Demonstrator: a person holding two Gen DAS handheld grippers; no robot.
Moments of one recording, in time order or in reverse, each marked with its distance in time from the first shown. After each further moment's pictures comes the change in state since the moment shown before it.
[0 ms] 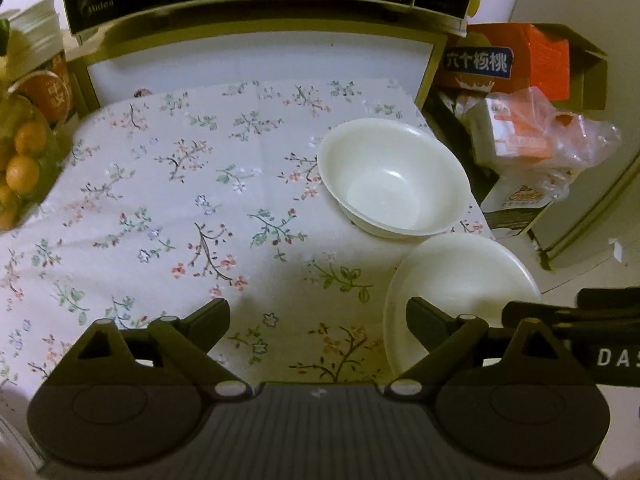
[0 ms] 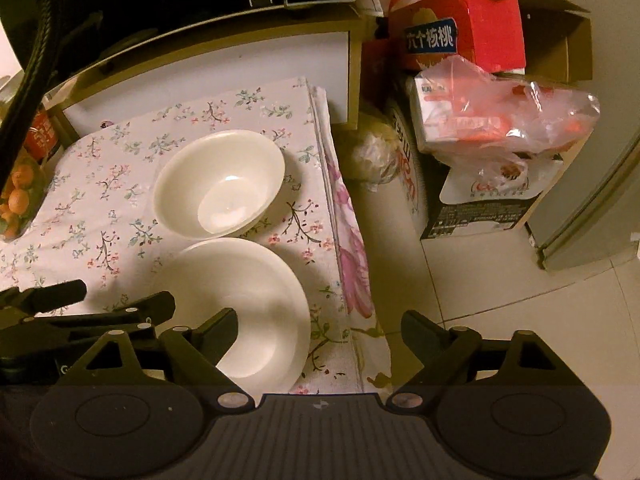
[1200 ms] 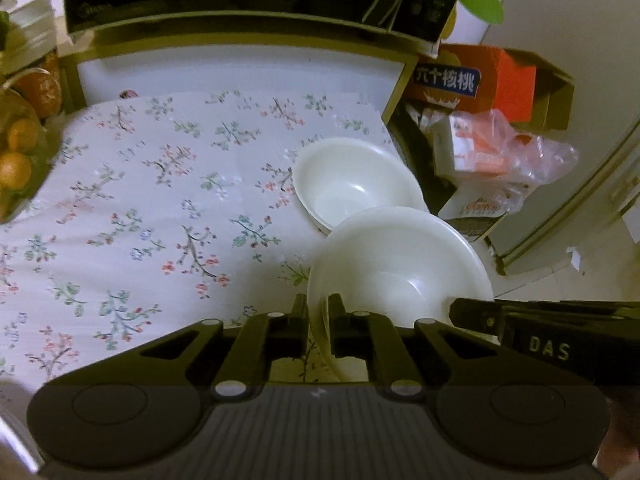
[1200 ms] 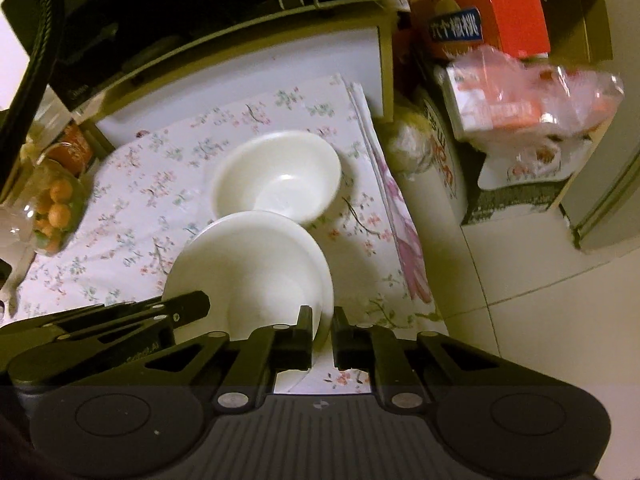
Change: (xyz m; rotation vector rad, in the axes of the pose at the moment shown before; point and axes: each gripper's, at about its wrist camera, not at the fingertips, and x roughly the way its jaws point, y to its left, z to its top) left arm -0.040 0.009 0.004 -0.034 -0.007 -0.123; right arm -0.019 0.024 0.004 0.039 -0.005 0.111
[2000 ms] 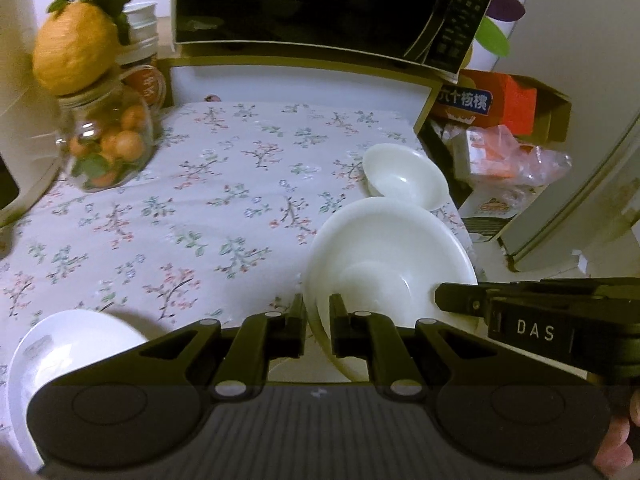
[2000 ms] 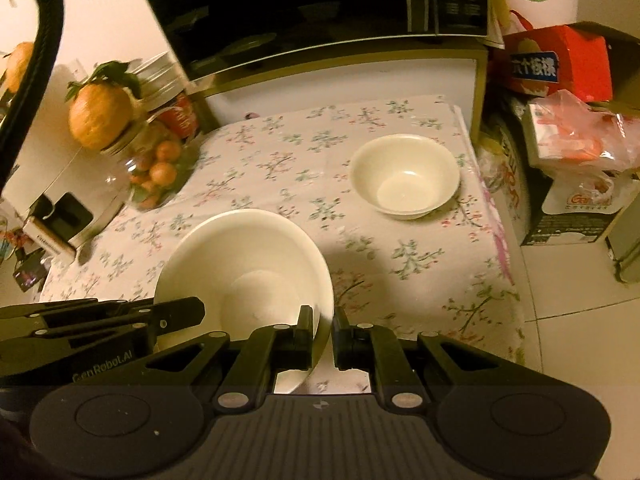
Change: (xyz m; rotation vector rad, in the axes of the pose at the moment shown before) left arm -0.092 0.046 -0.047 -0.030 -0.043 0.060; right arm -0.046 0.068 -0.042 -0.143 -0.028 0.149
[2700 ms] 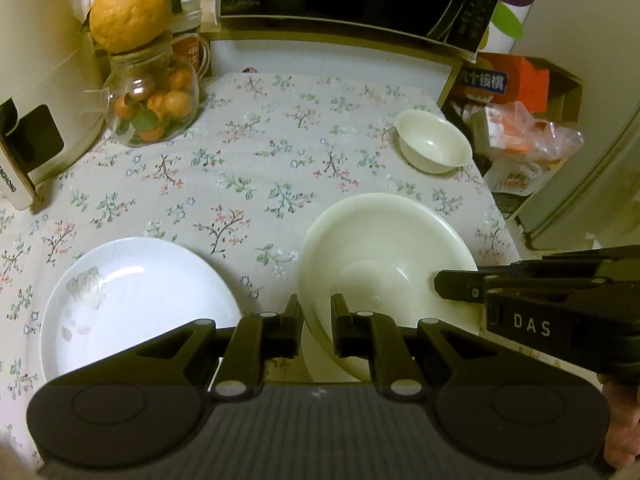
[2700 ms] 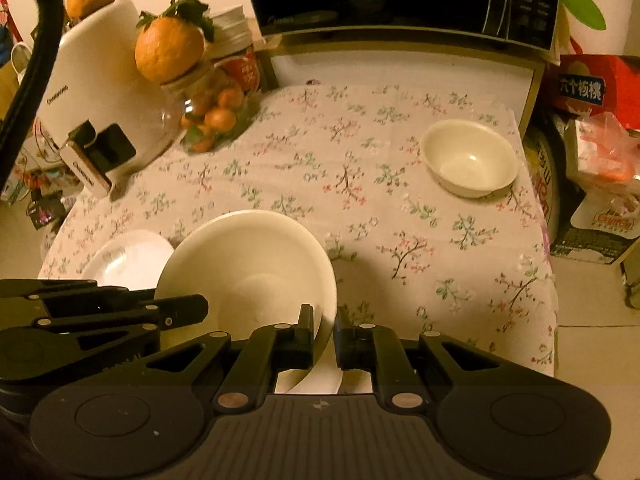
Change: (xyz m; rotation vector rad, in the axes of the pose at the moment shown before) left arm -0.021 0.023 -0.042 -0.006 0.038 0.049; right arm -0.001 0.051 -0.034 -0.144 0.053 0.020
